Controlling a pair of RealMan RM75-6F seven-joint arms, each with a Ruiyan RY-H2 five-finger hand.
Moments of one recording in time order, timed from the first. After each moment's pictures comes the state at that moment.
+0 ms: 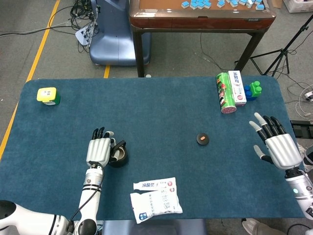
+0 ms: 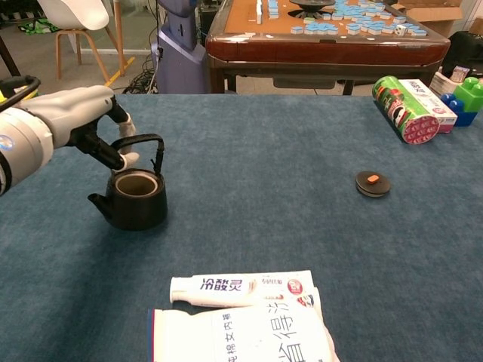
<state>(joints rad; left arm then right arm) -0.80 -1.69 -0.24 -1.90 0.62 1.60 0.83 0.29 -1.12 0.06 -1.36 -1.59 1.40 0.05</state>
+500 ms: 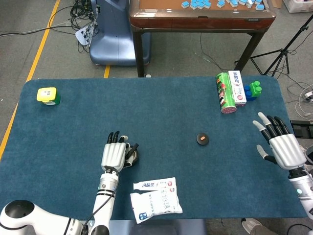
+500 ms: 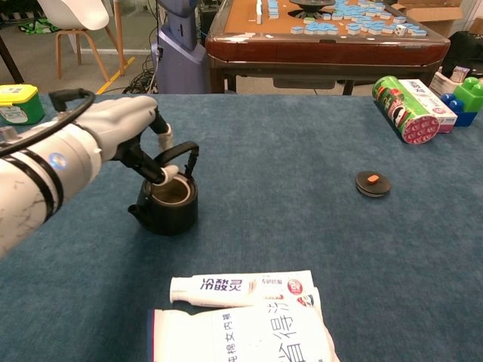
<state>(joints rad) -0.85 -1.85 -0.28 -1.88 0.63 1.65 0.96 0.28 -1.12 0.06 -1.32 -1.59 1.41 0.10</state>
